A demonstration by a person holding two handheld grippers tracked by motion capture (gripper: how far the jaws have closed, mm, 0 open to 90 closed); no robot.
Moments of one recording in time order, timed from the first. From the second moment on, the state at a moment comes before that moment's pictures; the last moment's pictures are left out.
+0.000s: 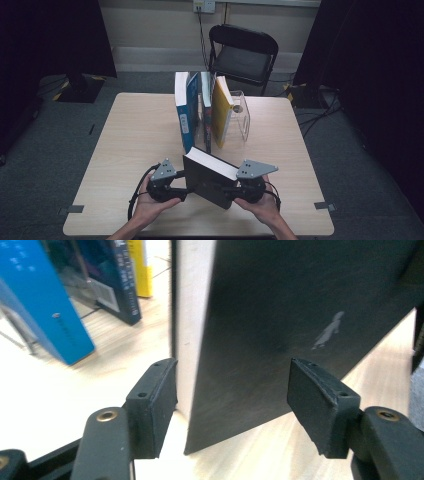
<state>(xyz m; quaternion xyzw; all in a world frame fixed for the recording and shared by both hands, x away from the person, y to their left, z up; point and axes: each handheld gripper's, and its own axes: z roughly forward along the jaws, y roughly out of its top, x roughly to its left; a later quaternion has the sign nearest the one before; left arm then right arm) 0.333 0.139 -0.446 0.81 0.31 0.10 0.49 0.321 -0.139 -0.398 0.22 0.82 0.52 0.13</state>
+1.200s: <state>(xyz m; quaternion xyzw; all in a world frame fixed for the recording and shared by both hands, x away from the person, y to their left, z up) 0.370 0.194 -0.492 0.84 0.41 0.16 0.32 0.341 -0.233 -0.395 0.38 0.76 0.49 0.20</state>
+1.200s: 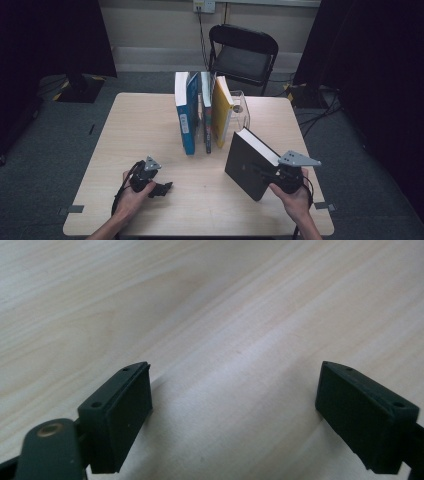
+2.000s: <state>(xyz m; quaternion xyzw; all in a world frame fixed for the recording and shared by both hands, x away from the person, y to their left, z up) 0.372 0.195 -0.502 0.82 0.43 0.17 0.34 0.400 -0.232 -0.395 0.43 0.74 0.47 0.23</state>
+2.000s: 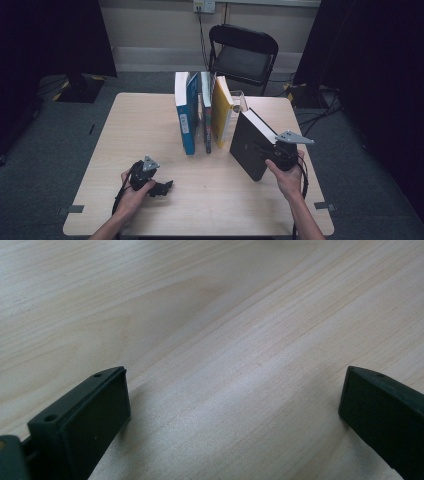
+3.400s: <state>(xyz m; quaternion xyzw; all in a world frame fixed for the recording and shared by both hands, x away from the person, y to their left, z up) 0.373 0.195 -0.502 0.82 0.42 0.17 0.35 0.462 -0.193 -0.317 0.47 0.85 0.21 0.07</state>
